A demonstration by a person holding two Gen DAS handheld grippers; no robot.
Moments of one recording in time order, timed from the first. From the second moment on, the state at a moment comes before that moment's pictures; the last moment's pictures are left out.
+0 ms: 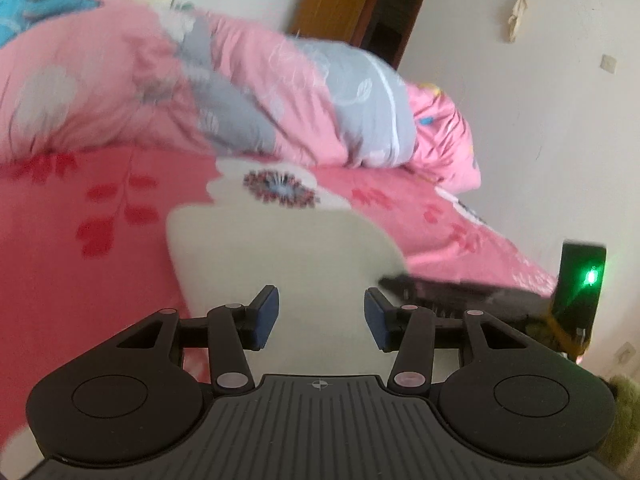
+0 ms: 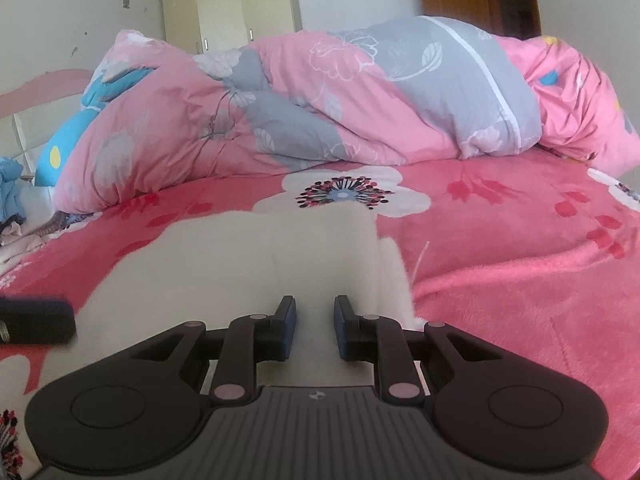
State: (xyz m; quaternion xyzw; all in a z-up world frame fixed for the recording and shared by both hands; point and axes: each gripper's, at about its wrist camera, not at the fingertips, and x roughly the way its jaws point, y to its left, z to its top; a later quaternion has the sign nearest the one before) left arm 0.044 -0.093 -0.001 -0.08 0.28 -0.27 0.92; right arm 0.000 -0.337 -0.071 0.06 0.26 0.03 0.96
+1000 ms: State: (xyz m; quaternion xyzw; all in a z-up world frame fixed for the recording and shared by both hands) left arm 0.091 -0.101 -0.037 -0.04 0.28 -0.23 0.93; right arm 0.000 -0.338 -0.073 0.06 0.25 0.03 0.96
